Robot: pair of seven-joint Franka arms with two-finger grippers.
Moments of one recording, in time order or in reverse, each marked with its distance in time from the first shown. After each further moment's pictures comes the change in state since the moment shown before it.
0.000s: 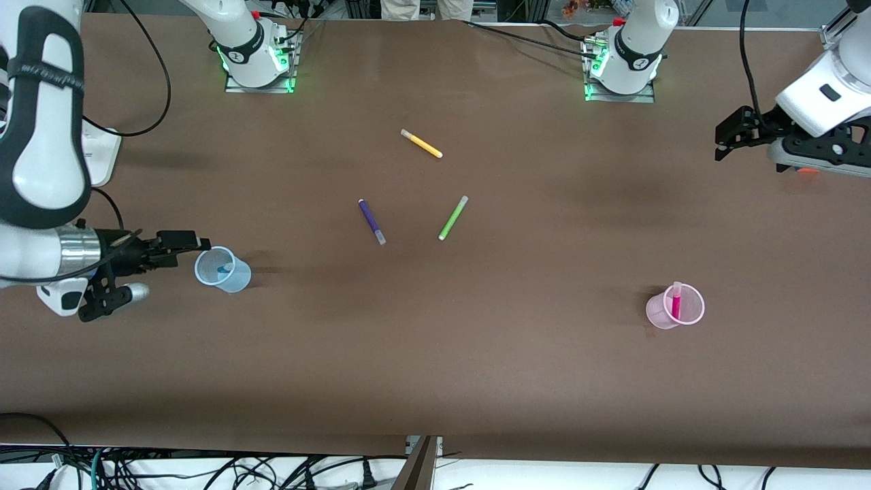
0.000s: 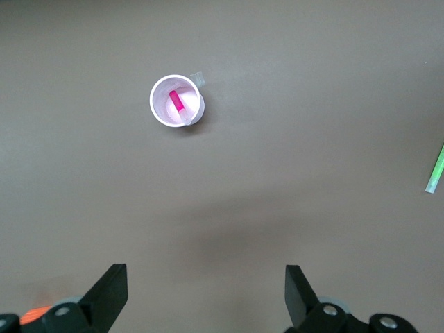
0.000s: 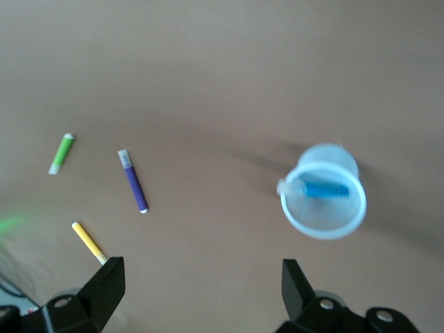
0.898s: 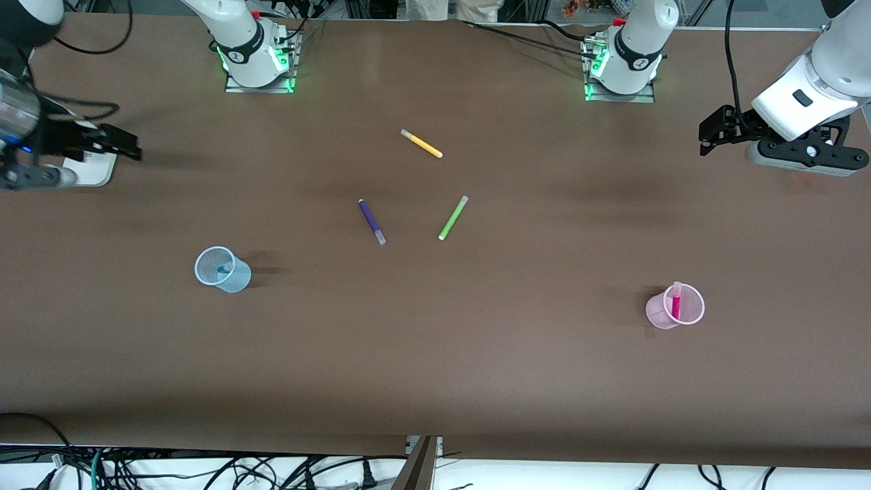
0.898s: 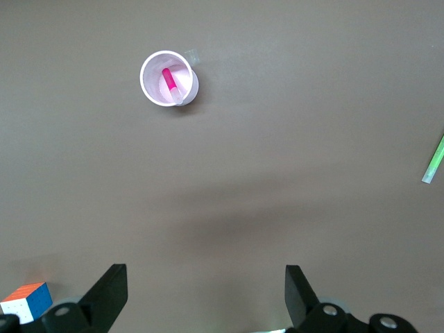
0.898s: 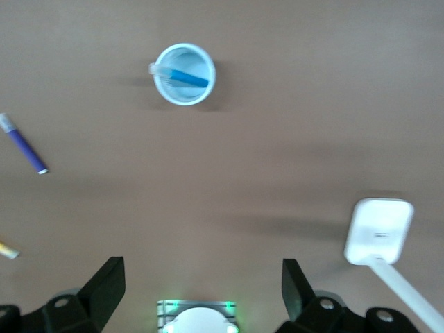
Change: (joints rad) left arm -0.001 0.009 -0.030 0.000 0.002 -0.052 -0.067; right arm -0.085 -0.539 0.120 -0.399 -0.429 0.010 0.228
